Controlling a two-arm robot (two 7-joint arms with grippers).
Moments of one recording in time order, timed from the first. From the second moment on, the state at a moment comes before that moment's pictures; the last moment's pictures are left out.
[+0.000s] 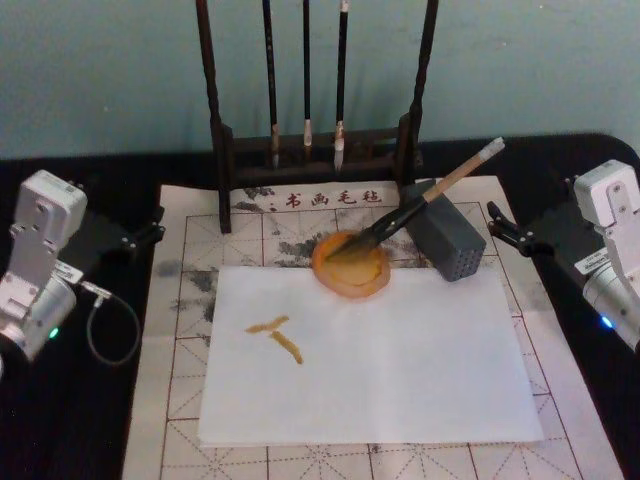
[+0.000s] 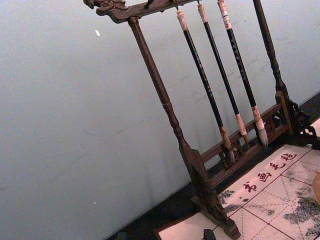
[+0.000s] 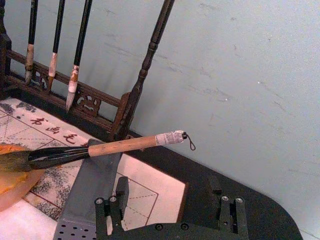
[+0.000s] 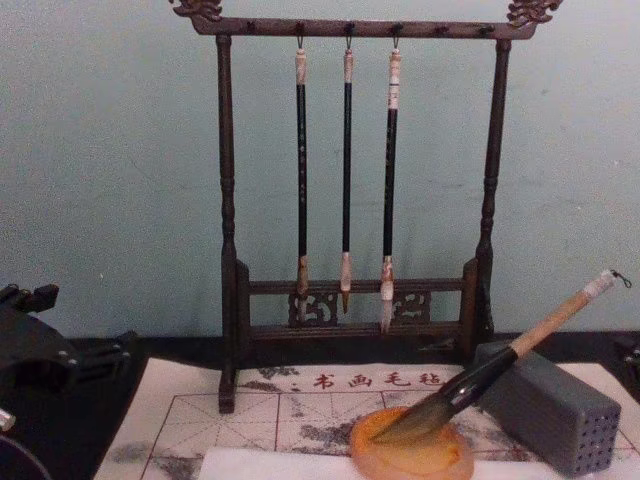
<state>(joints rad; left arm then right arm) -0.20 0.60 0.45 -1.41 -0.25 -0.12 0.03 0.20 0.60 -0.45 -1.41 0.25 -0.12 -0.03</state>
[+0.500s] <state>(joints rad) -0.20 0.60 0.45 -1.41 -0.25 -0.12 0.03 0.20 0.60 -0.45 -1.41 0.25 -0.12 -0.03</state>
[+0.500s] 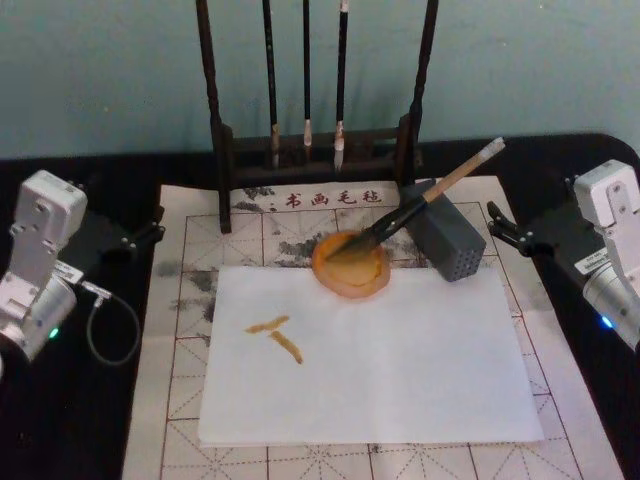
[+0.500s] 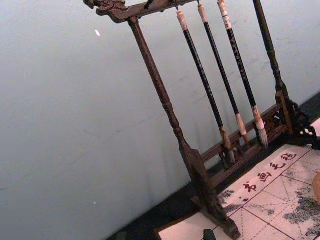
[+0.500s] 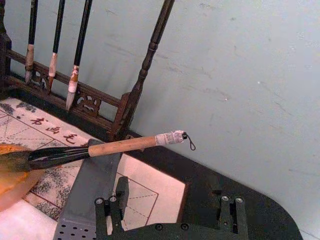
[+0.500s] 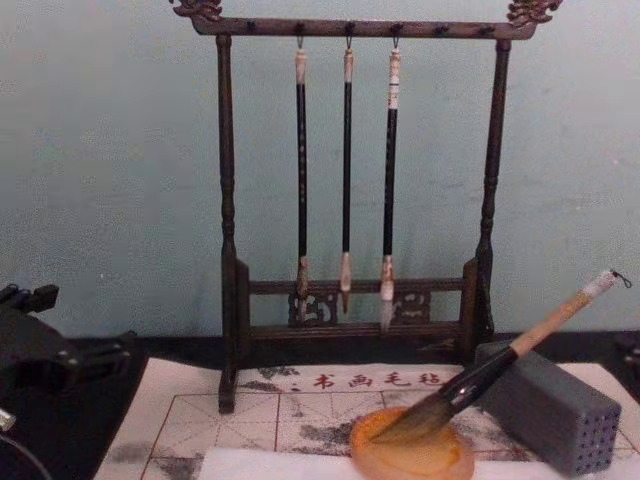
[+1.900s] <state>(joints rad) -0.20 0.60 0.45 -1.41 -0.25 -0.12 0.03 0.20 0.60 -0.45 -1.41 0.25 -0.12 -0.03</state>
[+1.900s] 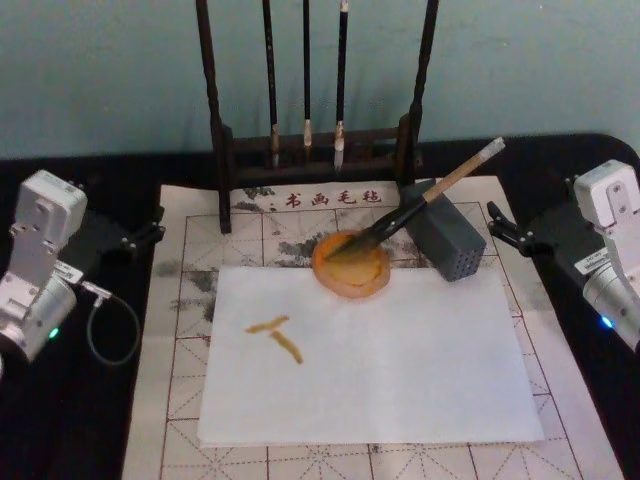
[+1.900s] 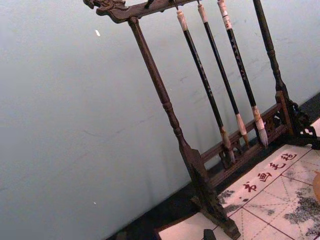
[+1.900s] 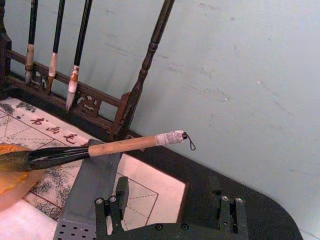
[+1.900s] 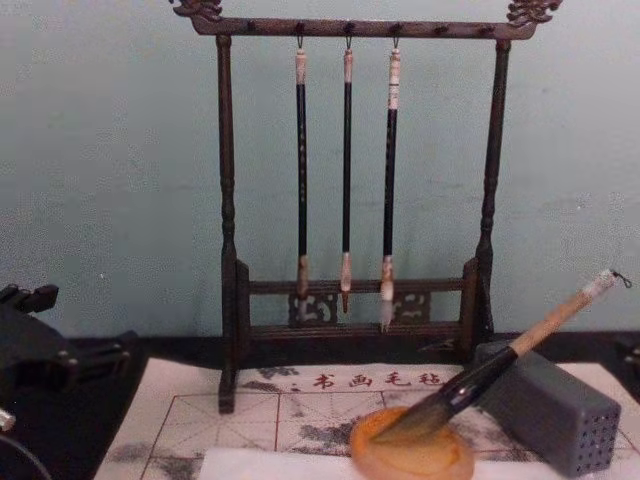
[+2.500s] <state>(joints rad) -0.20 0.60 0.45 -1.41 -0.25 -0.12 0.03 0.20 0.60 -0.45 -1.41 0.25 -0.12 -0.03</state>
